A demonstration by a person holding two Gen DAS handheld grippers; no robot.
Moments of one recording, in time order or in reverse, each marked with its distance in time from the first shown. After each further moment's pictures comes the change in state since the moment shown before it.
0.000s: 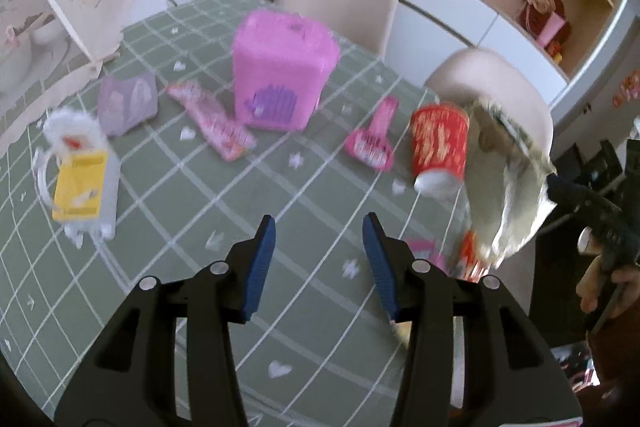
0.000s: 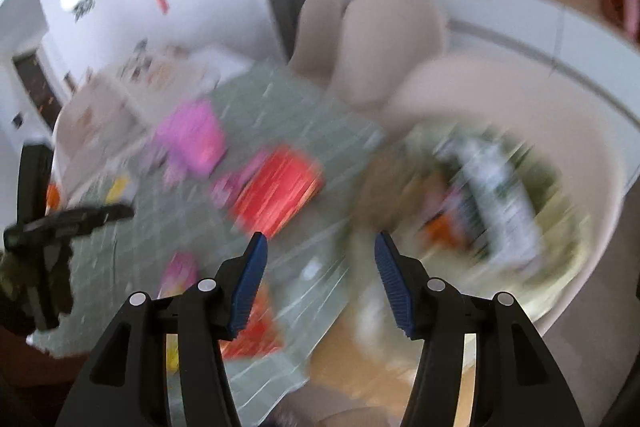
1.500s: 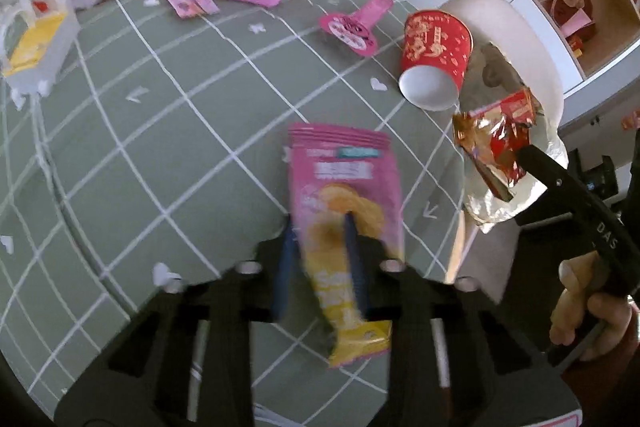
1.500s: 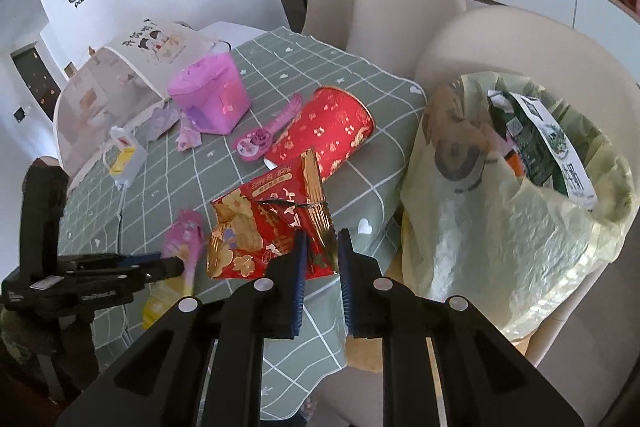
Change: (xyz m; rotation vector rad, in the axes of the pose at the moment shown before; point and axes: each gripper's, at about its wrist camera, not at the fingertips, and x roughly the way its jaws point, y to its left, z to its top) left arm 0.047 -0.042 -0.049 -0.169 0.192 -0.036; right arm 0.011 0.015 -0.003 0.027 0.008 0.024
